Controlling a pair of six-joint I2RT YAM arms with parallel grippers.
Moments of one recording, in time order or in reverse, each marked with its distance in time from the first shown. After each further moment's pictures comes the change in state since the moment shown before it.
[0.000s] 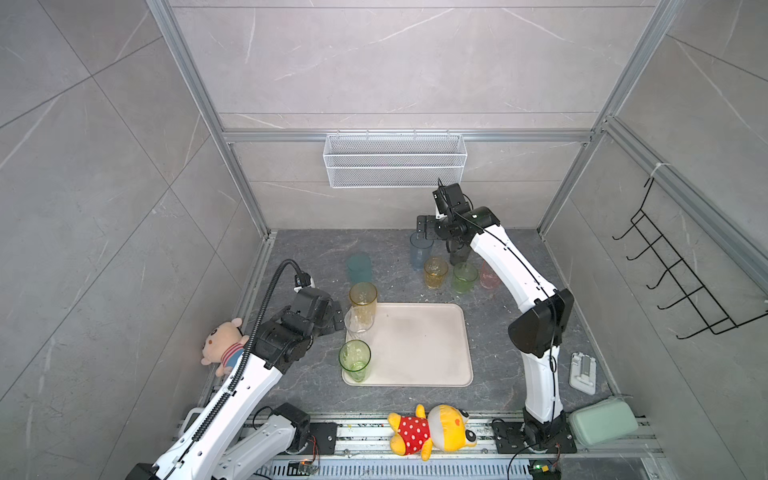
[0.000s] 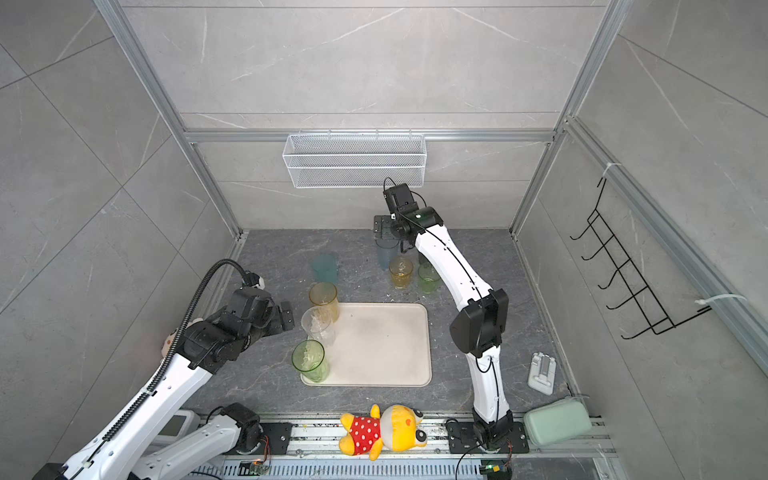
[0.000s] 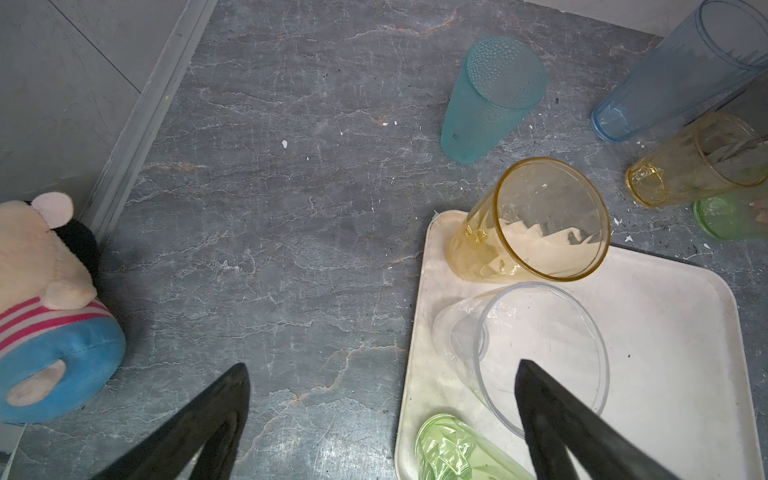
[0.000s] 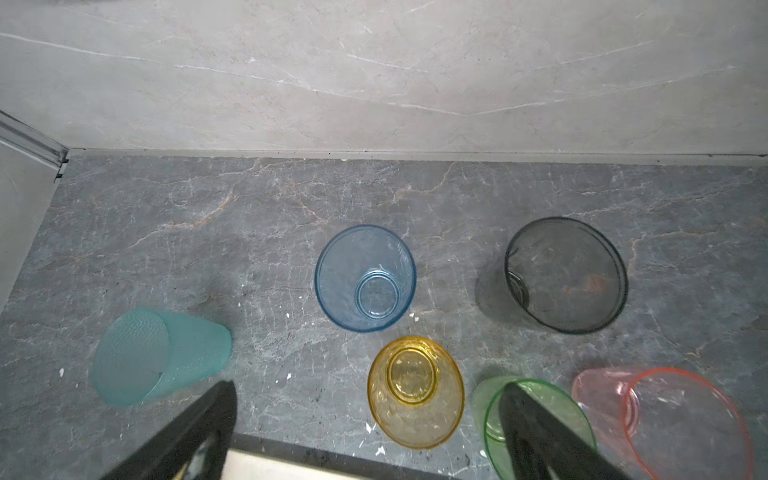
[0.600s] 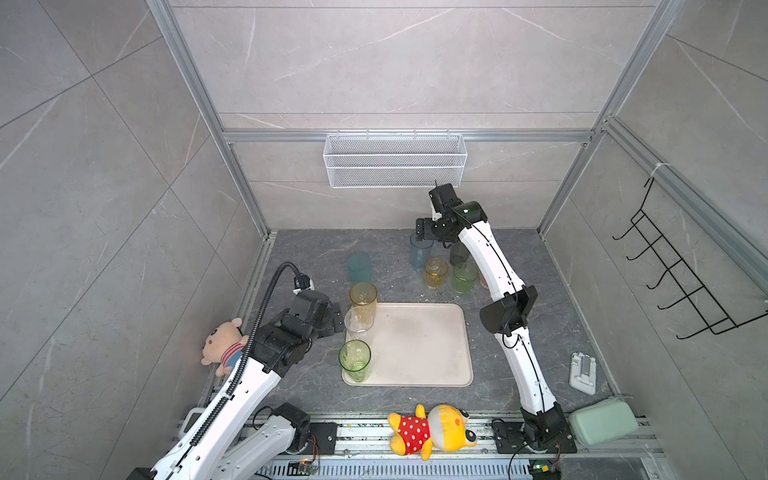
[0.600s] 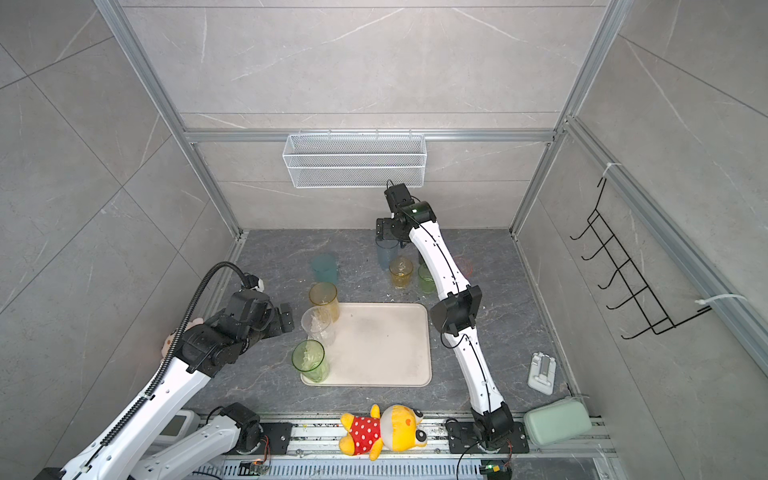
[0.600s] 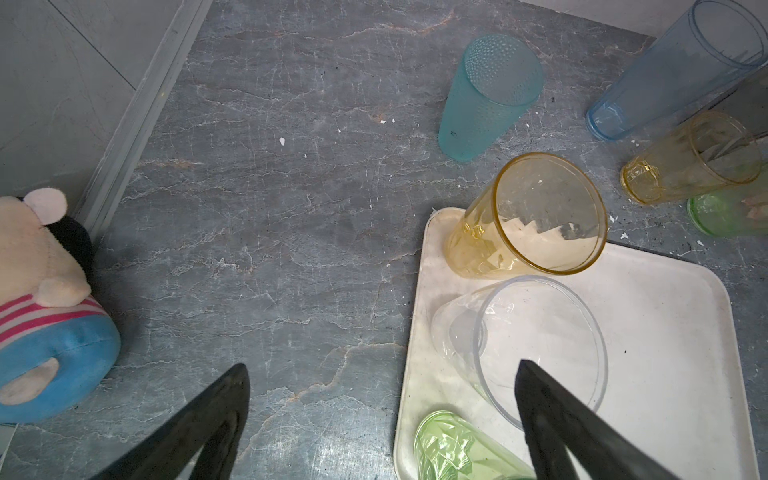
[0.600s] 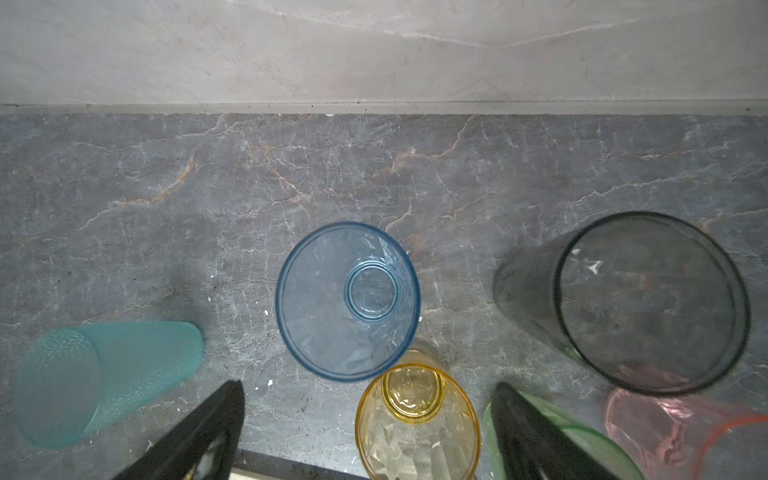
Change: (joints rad) left arm 0.000 -0.028 -0.024 0.003 0.006 -0.005; right arm -0.045 0.353 0.488 -0.282 -0.090 -0.006
